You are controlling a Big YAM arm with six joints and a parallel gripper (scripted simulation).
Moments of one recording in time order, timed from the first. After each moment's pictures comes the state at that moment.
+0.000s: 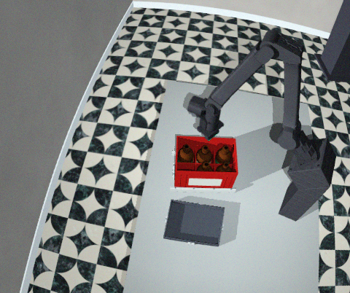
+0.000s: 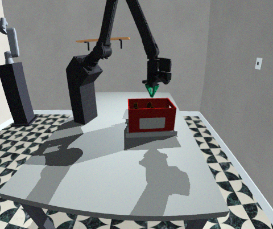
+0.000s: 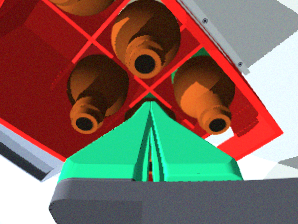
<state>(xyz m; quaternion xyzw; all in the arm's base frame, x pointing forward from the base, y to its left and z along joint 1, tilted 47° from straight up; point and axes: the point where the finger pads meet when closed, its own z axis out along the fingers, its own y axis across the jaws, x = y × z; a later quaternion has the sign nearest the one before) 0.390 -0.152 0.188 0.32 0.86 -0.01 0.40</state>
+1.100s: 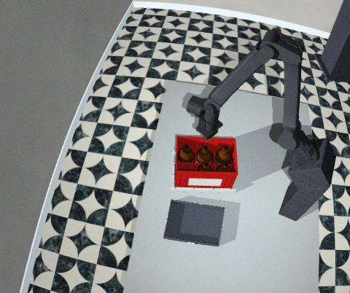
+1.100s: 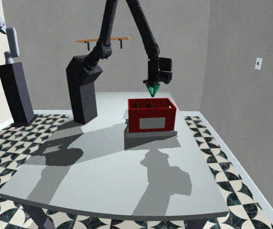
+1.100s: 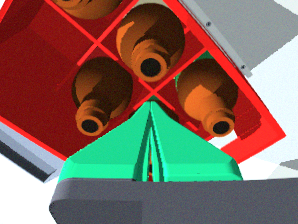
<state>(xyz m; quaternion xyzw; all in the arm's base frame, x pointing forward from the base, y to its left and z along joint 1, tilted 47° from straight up) 0.393 -0.150 0.192 0.32 0.86 -0.01 0.41</state>
